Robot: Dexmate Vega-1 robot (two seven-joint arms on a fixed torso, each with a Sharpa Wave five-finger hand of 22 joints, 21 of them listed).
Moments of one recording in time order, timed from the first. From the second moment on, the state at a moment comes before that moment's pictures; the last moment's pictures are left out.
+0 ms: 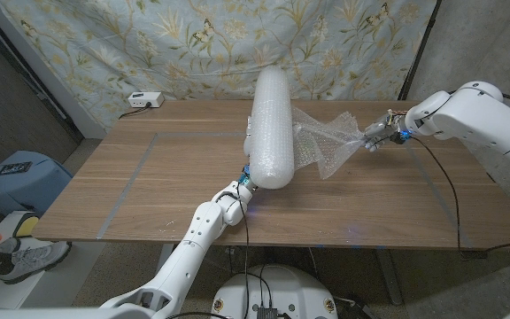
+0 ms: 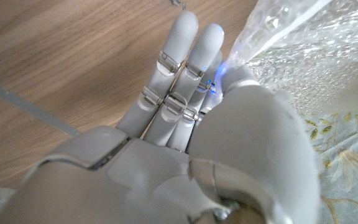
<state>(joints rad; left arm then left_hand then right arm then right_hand) 0.93 0.04 0.24 -1.30 -1.59 0.37 -0.46 0.76 -0.02 0.15 -0.10 0.21 0.03 -0.06 0.18 0.19 0.06 0.16 0.22 0.51 0.21 0.22 0.19 0.20 0.26 0.22 0.56 0.17 -0.52 -1.09 -0.54 -1.98 0.58 -1.12 0.05 1.25 0.06 0.25 -0.15 0.17 0.99 0.02 0.43 0.32 1.09 -0.13 0.80 0.61 1.38 -0.23 0.53 0.68 1.22 -0.22 0.97 0.20</state>
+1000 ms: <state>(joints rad) 0.90 0.14 0.27 -1.34 -1.55 0.39 -0.46 0.75 -0.01 0.15 -0.10 0.21 0.04 -0.06 0.19 0.19 0.06 0.16 0.22 0.51 0.21 0.22 0.19 0.20 0.26 0.22 0.54 0.17 -0.68 -1.13 -0.36 -2.01 0.69 -1.07 -0.08 1.25 0.06 0.25 -0.15 0.17 0.99 0.02 0.42 0.32 1.09 -0.13 0.79 0.61 1.38 -0.23 0.52 0.68 1.21 -0.22 0.99 0.20</state>
